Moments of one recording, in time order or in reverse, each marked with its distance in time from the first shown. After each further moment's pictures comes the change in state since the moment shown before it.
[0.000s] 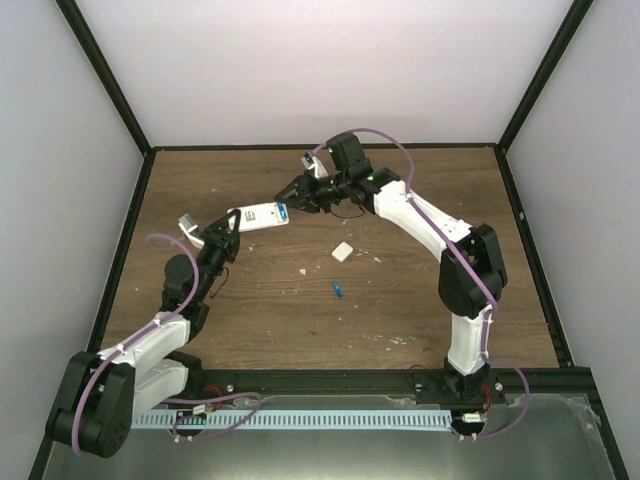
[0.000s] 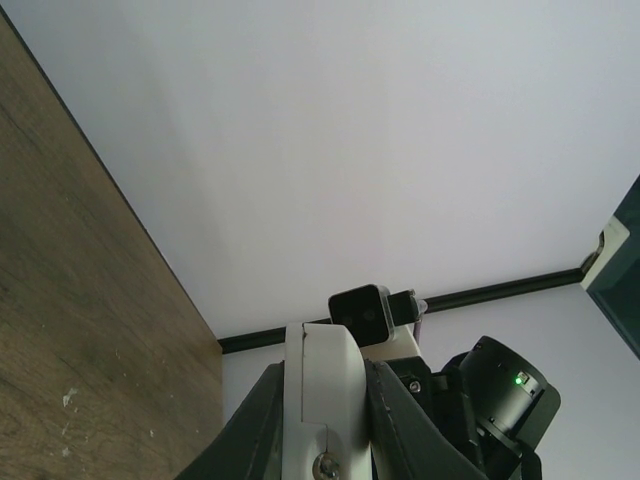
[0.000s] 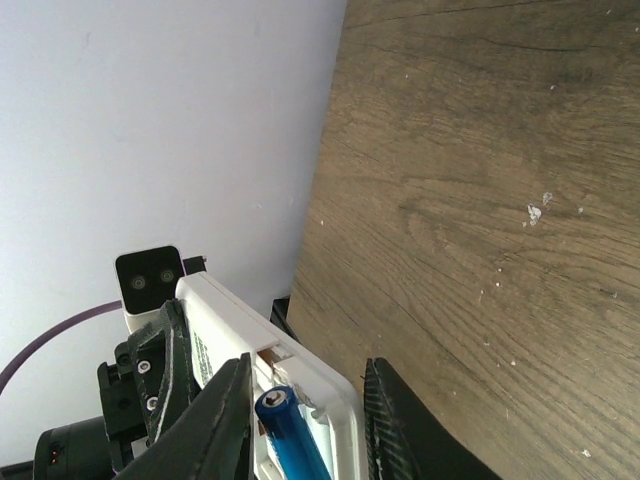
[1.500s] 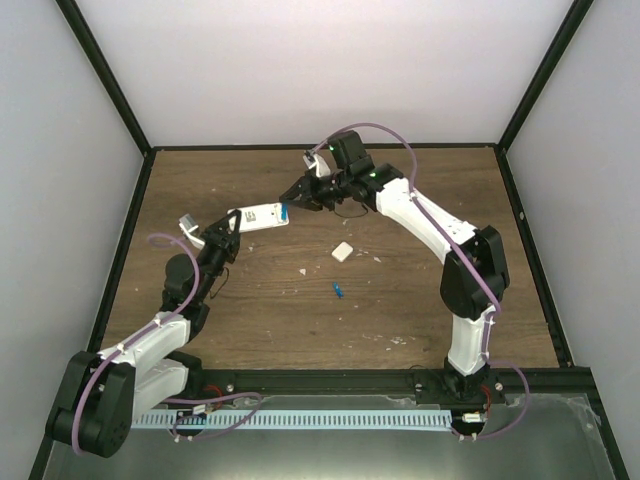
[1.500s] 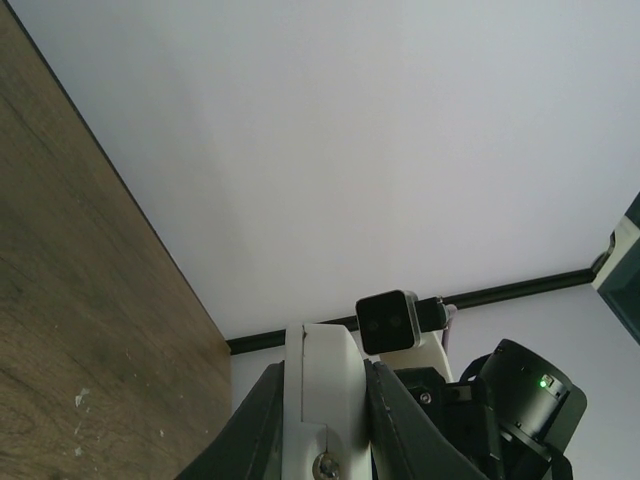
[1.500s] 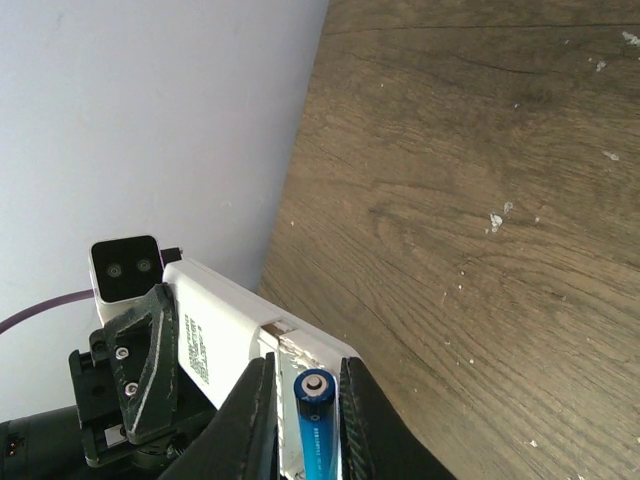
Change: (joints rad) left arm -0.001 0.002 0.000 -0.011 -0.007 0.011; right arm -0.002 -0.015 0.035 -0.097 0.051 -0.111
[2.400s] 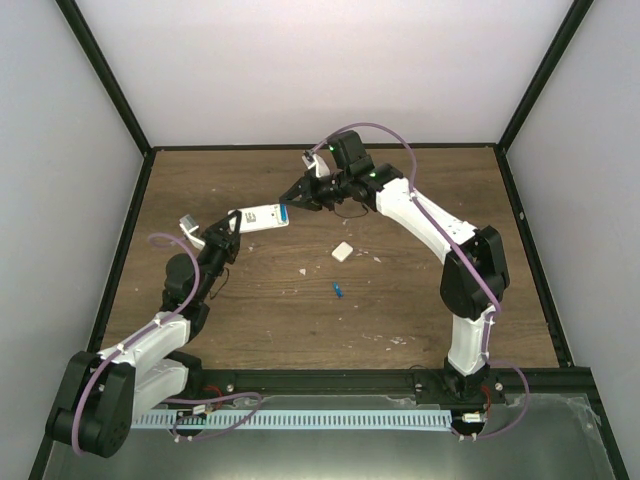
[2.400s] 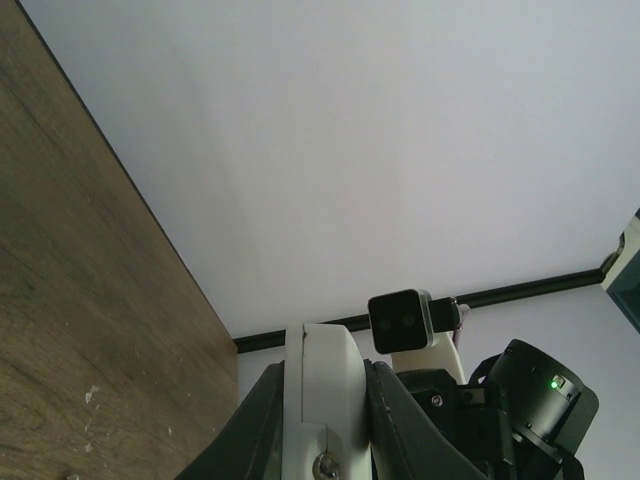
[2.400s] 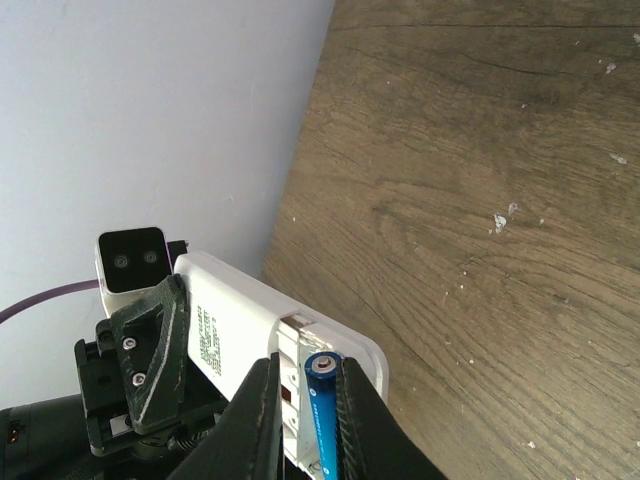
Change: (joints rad) left arm 0.000 0.000 0.000 -0.015 0.000 0.007; right arm 0.002 0.000 0.001 -0.005 -0.010 -0.025
